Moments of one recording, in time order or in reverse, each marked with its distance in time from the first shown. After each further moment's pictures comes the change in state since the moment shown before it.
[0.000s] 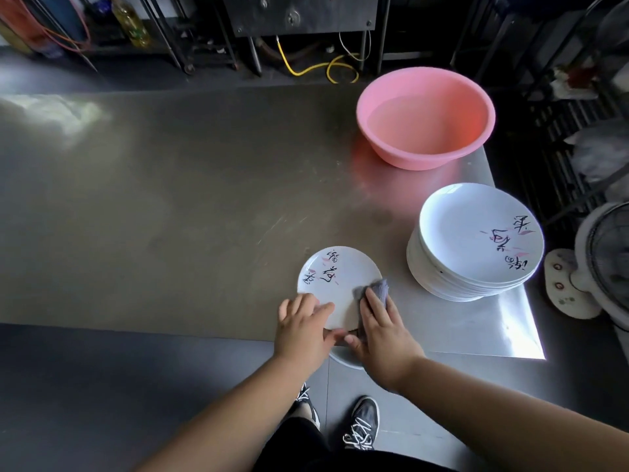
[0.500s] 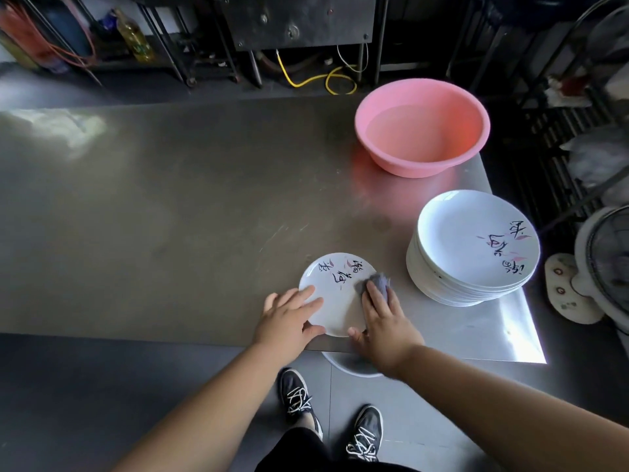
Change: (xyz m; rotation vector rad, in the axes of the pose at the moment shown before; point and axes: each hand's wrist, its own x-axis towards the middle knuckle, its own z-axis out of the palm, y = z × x) left_hand 0.018 -0.046 -0.022 0.003 -0.174 0.087; right_hand 0.024 0.004 -0.010 -0.070 0.018 0.007
